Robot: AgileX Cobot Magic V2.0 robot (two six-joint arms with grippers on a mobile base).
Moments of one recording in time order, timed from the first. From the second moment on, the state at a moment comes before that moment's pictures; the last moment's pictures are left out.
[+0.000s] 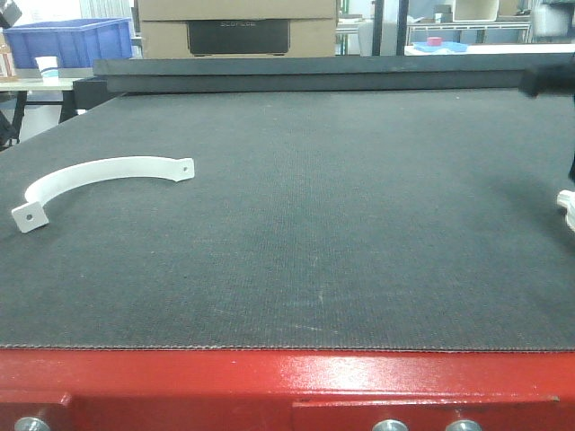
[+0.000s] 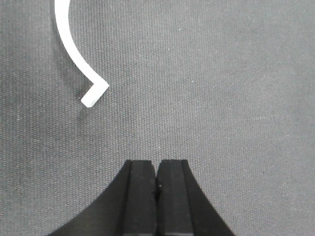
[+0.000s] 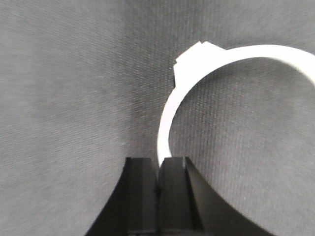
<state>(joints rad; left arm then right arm) -0.05 1.42 -1.06 -0.30 0.85 0.13 0.08 1.74 -1.32 0.13 1.08 -0.02</state>
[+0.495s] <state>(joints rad) -0.05 1.42 -1.06 -0.30 0.85 0.13 0.08 1.83 -1.32 0.12 1.06 -0.02</state>
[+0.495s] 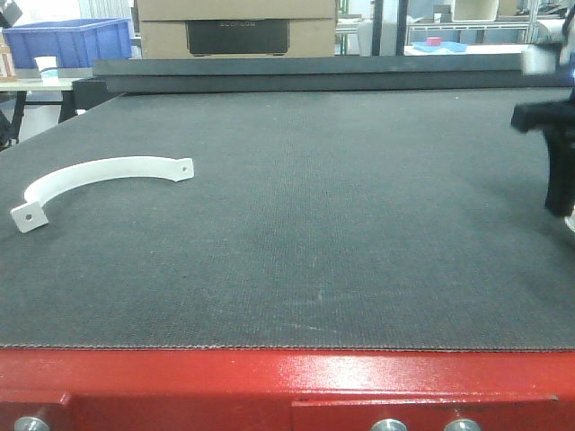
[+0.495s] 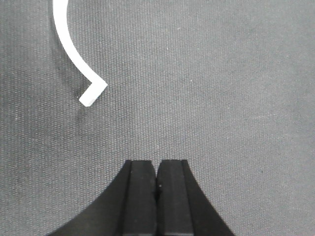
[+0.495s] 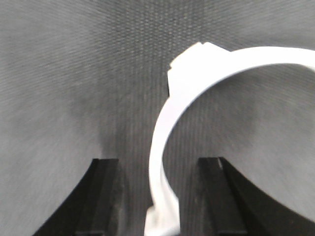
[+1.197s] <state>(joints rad) -0.05 1.42 -1.08 -0.26 0.84 0.02 0.08 1.86 -1.32 0.12 1.05 -0.02</state>
